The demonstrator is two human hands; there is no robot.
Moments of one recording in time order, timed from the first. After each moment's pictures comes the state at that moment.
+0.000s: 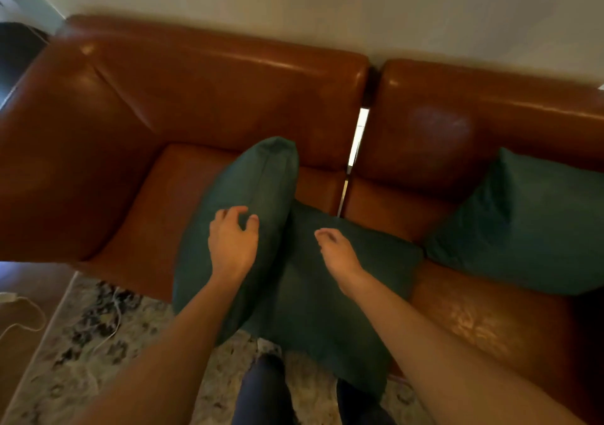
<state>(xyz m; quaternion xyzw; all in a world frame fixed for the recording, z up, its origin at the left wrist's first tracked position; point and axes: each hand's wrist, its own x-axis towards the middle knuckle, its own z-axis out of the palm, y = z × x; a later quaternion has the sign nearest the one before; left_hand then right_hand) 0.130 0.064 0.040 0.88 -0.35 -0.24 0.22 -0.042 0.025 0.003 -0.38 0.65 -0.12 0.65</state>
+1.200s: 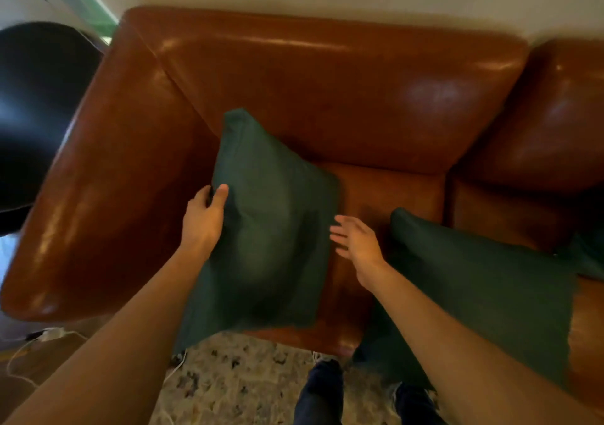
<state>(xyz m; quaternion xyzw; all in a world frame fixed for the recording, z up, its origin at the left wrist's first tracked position) 0.521 0.017 -0.008 0.86 -0.27 -0.36 0.25 0.266 0.002 -0.024 -0.25 0.66 -0.21 0.68</state>
